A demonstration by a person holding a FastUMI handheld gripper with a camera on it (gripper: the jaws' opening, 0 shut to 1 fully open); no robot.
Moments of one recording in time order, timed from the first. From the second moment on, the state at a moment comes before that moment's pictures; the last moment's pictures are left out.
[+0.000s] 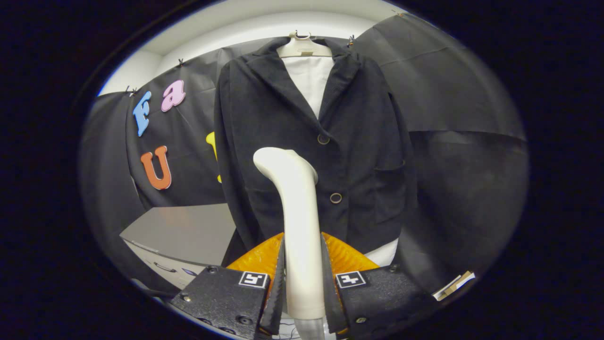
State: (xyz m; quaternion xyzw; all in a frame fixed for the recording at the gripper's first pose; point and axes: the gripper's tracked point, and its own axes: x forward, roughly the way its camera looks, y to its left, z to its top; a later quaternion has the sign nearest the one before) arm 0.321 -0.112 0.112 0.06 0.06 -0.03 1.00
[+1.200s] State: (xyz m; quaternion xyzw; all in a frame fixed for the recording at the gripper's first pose) arm 0.343 -0.125 -0.038 0.05 0.20 -0.05 0.98
